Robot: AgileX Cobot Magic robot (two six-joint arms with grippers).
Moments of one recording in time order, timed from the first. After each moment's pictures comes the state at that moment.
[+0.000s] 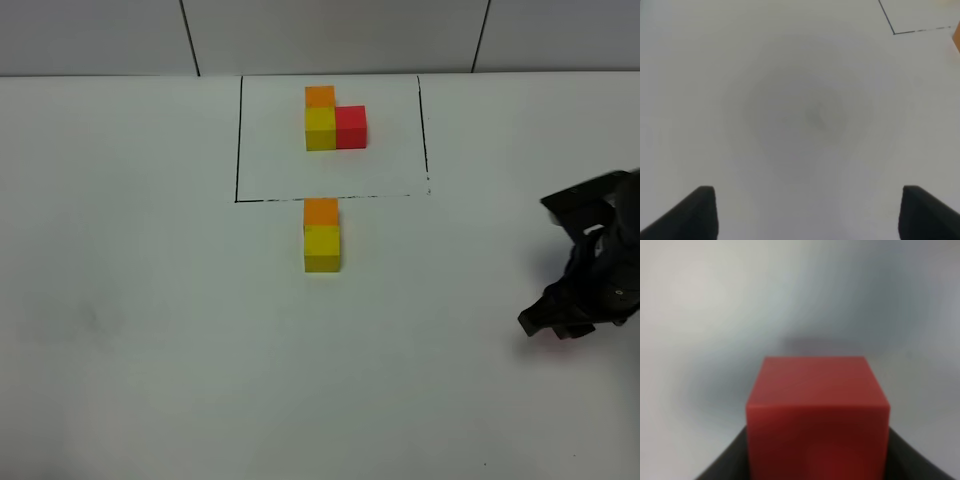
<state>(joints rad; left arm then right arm) 0.02 -0.01 -0.51 -0.08 1.06 0.13 0.24 1.68 -0.83 -0.14 0.66 -0.12</state>
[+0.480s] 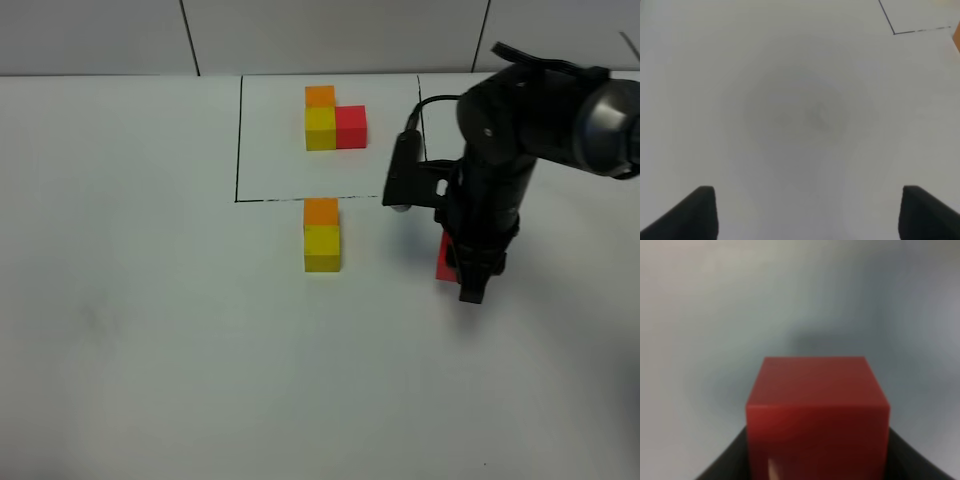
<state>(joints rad) 0.02 -0.01 -0.51 -0.08 1.06 0.13 0.48 1.97 -1.37 -0.12 1.00 -0.82</state>
